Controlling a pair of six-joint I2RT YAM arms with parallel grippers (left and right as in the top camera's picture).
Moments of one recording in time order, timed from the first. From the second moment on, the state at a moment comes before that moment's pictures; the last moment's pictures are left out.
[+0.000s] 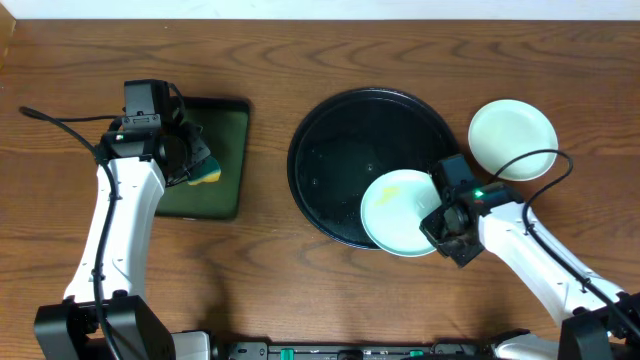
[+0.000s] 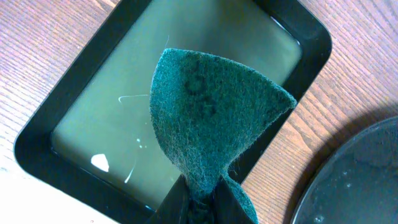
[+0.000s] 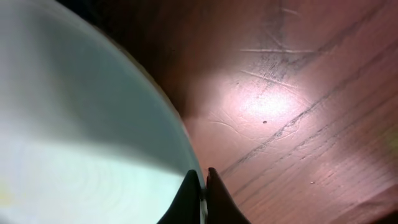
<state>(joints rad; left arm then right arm) 0.10 1.51 1.18 -0.82 0.01 -0.50 0.35 1.46 0.82 -0.90 -0.03 1.25</state>
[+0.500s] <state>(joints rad) 0.10 1.51 1.18 -0.82 0.01 -0.50 0.35 1.48 1.01 -0.63 -0.02 0.91</state>
